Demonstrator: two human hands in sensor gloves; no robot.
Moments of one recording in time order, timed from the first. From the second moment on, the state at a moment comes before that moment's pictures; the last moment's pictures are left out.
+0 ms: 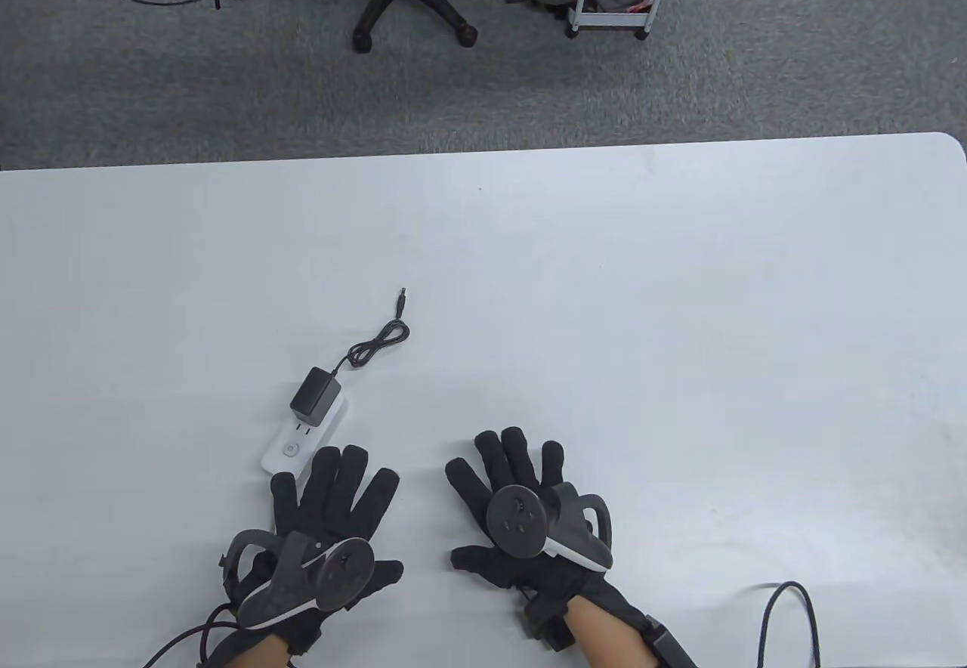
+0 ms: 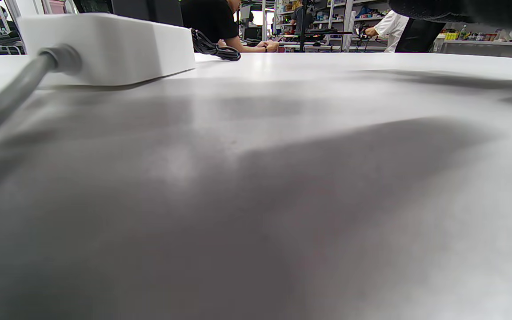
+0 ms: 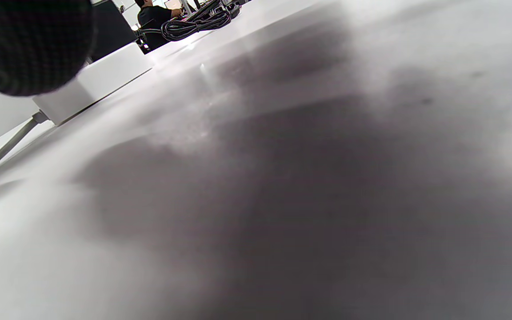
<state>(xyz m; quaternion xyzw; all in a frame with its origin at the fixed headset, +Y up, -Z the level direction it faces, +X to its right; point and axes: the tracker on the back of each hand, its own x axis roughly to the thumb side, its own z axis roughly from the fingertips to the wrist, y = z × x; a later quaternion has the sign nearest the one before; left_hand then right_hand) -0.185 -0.738 -0.034 -0.12 -0.17 -0.01 0.98 0.055 -0.759 -0.078 0.20 0.20 0.95 0.15</state>
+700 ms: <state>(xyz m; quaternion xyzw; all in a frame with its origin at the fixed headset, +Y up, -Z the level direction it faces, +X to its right) -0.193 -0.737 -0.037 -0.12 -0.14 -0.02 0.98 0.057 -0.758 -0.077 0.20 0.19 0.95 0.16</state>
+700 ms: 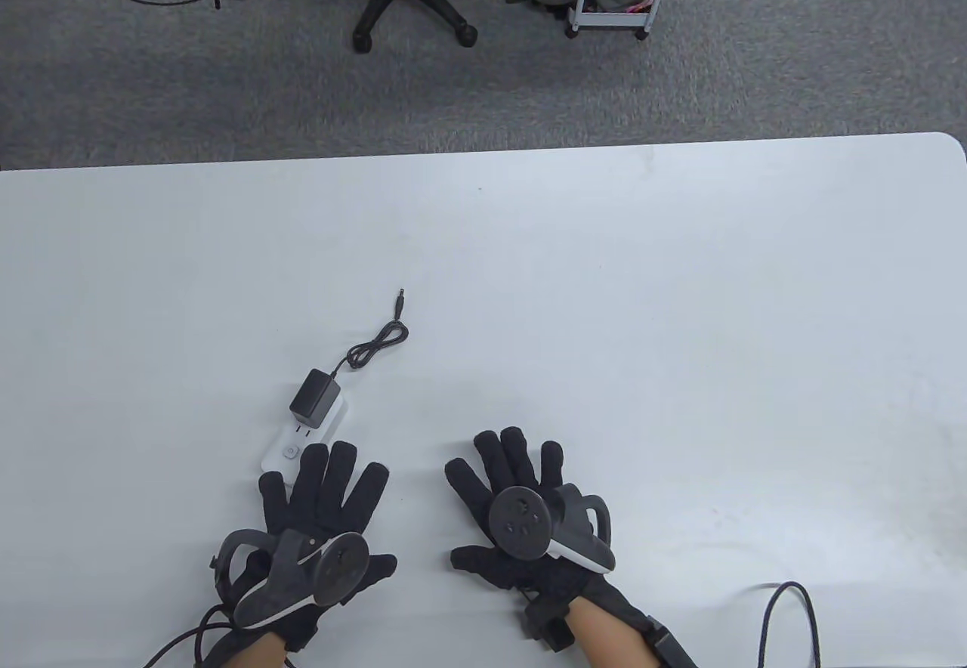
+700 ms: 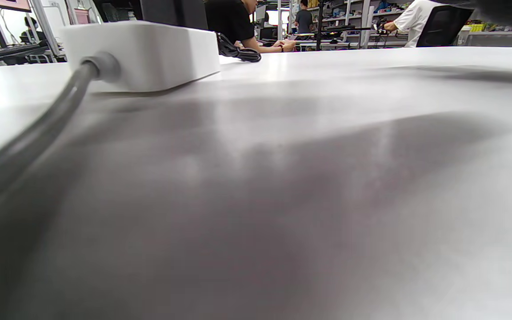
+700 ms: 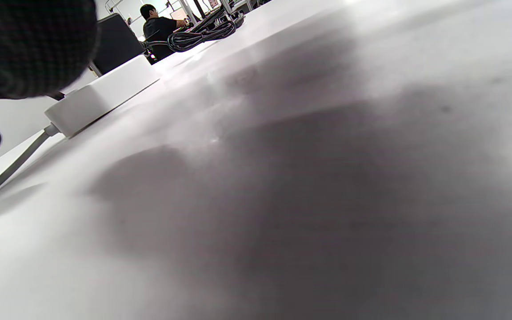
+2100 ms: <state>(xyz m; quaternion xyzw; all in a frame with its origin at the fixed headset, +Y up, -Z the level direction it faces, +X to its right) -0.262 -0.747 -0.087 -0.12 0.17 0.03 0.98 0.066 -0.746 -0.080 0.20 0.17 0.94 0.22</state>
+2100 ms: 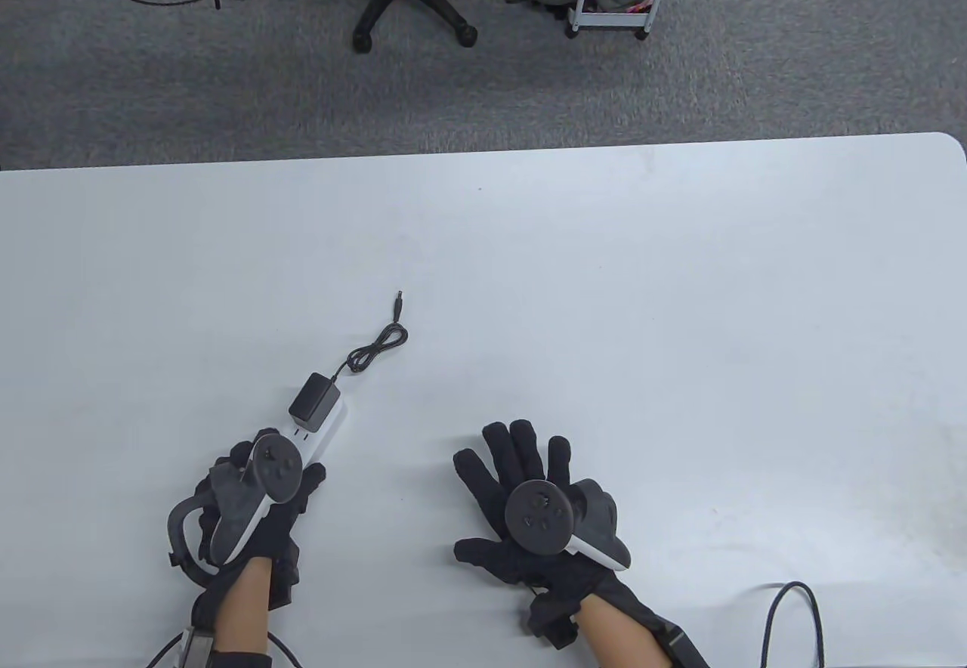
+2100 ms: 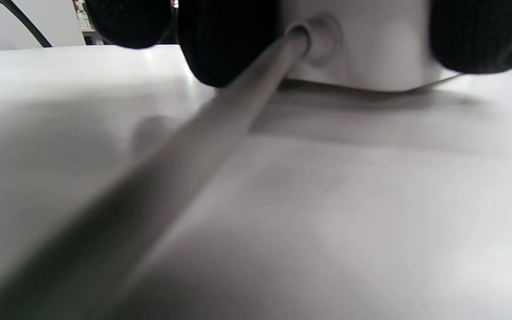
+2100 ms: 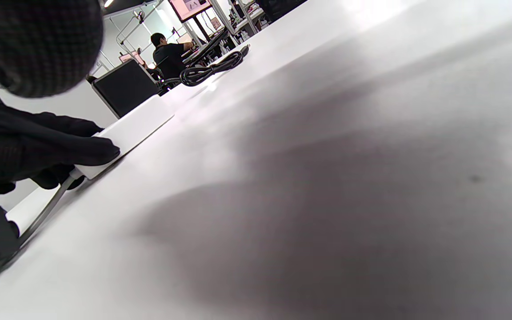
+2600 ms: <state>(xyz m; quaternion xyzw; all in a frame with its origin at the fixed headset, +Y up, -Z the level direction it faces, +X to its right) -0.225 -0.730 -0.049 -0.08 -0.04 0.04 0.99 0.068 -0.745 -0.081 0.23 0.18 0.92 0.26</state>
